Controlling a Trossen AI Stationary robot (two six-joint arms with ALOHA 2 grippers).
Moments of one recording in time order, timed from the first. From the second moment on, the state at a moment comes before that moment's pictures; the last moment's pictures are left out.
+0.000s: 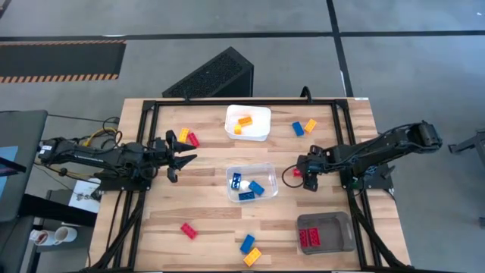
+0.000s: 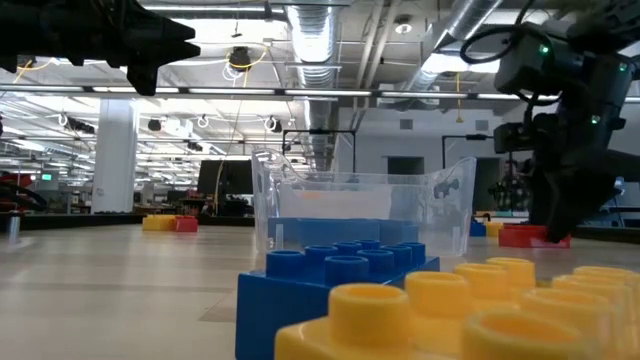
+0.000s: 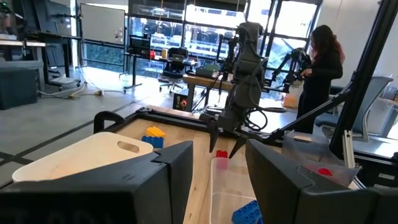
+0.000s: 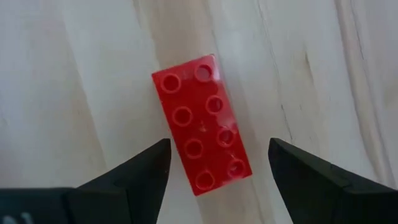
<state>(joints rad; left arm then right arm) -0.10 0.47 0.18 0.37 -0.28 -0.14 0.06 1.19 0.45 -0.51 0.18 0.29</state>
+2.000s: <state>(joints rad) -0.10 0.47 0.18 0.47 -0.29 -0.11 0.88 1.41 0.88 -0.50 0.16 1.31</state>
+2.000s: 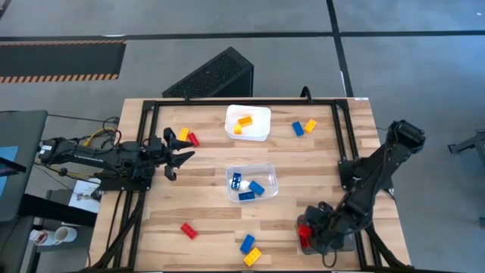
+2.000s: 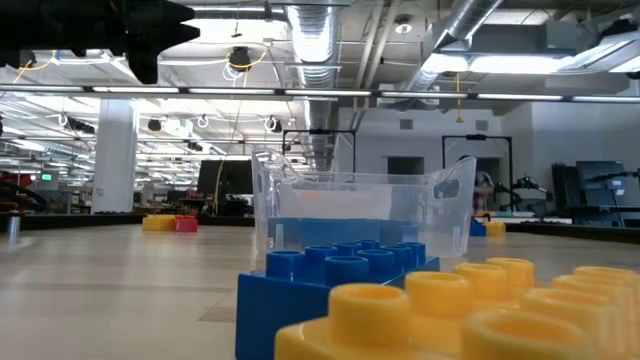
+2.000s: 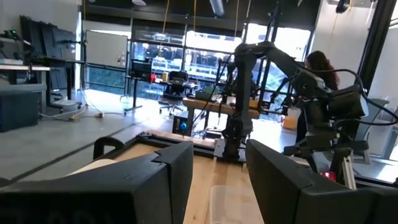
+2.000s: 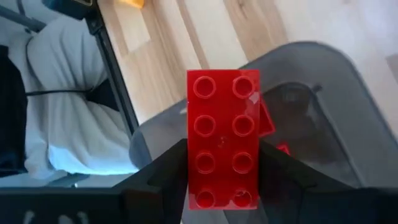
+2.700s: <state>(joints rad) -0.10 0.47 0.18 0.41 -0.27 -0.19 0.68 1.35 0.88 -0.51 0.03 1.17</state>
